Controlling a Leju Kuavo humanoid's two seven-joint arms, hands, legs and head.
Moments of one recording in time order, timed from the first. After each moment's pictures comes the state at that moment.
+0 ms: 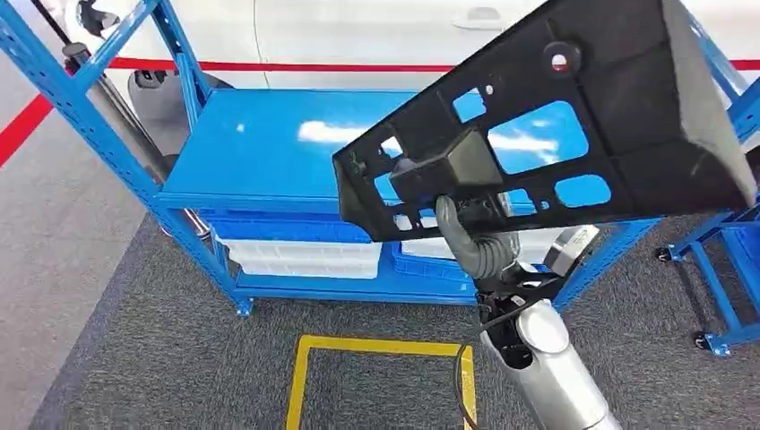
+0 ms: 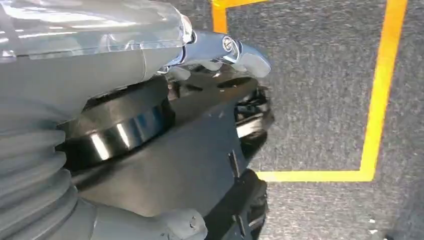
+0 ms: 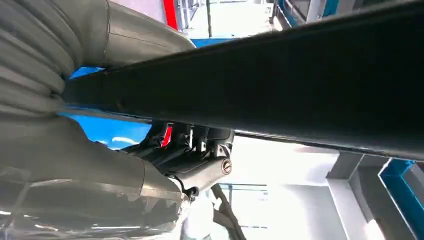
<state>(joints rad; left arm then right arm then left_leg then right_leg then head) -0.08 -0.21 0.81 -0.21 -0.95 -0.23 -0.55 -0.33 -0.10 0.45 -1.73 -0.31 0.06 -0.32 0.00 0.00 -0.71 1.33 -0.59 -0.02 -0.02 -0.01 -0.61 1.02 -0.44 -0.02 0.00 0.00</state>
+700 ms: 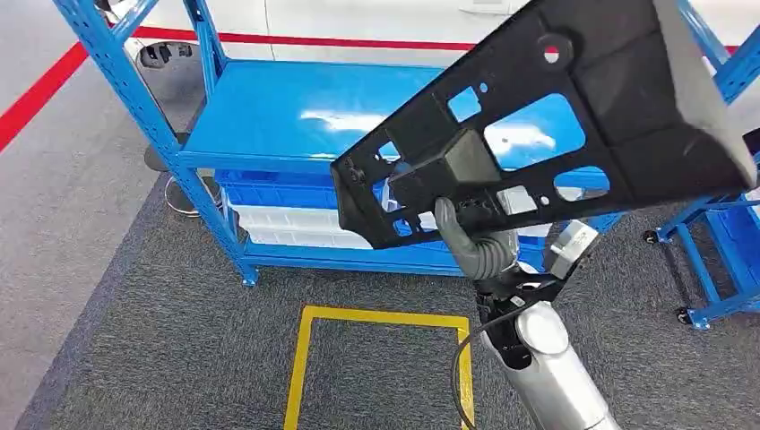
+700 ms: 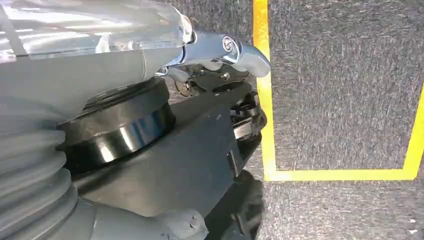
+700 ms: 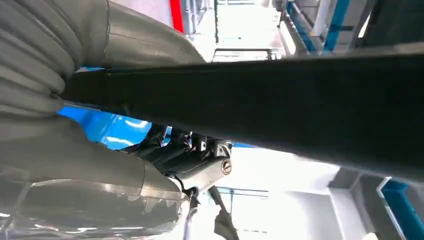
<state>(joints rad) -0.08 -0.21 0.80 -0.21 -0.95 -0.23 -0.55 -0.35 -0.09 0.45 -1.73 -0.31 0.06 -0.32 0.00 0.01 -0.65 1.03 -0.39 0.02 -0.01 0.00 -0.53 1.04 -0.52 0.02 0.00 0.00</state>
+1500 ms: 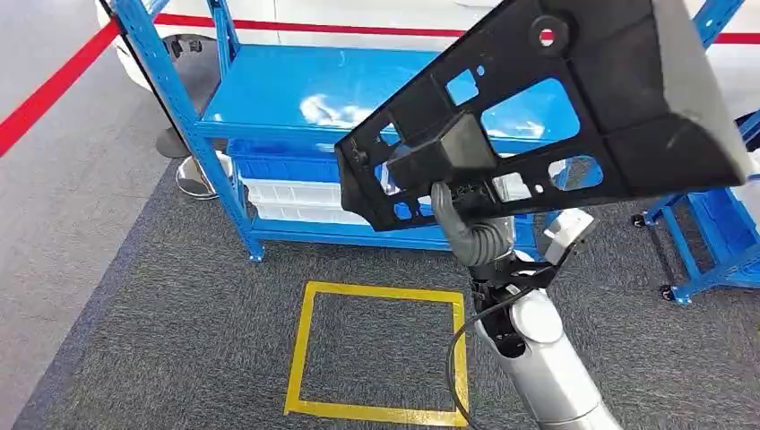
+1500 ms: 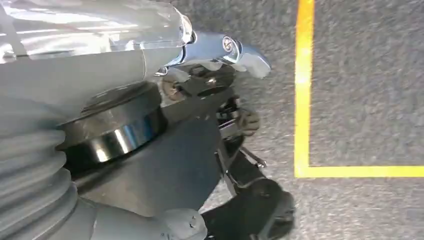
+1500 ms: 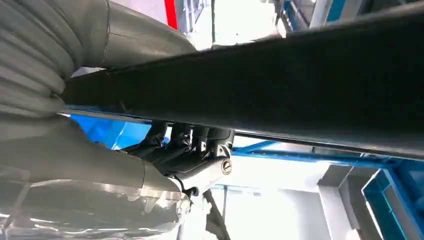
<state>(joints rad) -0.08 -0.21 0.81 -0.21 -0.95 -0.22 -0.56 -0.39 -0.06 0.45 -1.70 -0.28 0.01 -0.32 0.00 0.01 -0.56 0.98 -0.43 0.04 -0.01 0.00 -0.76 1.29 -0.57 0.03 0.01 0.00</state>
